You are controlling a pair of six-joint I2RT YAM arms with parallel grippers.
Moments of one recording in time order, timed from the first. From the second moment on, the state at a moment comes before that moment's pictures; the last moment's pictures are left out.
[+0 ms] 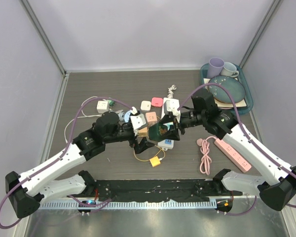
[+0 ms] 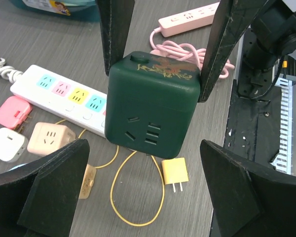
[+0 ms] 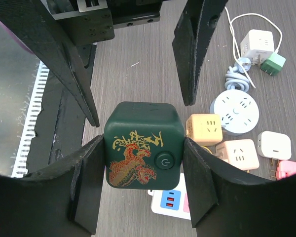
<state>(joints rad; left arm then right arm) -0.86 0.95 0.85 -0.22 0.39 0.16 0.64 1.12 1.14 -0.55 -0.85 -0.51</state>
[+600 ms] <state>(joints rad) -0.85 1.03 0.85 -0.13 0.52 0.16 0.64 1.12 1.14 -0.57 -0.89 -0.56</state>
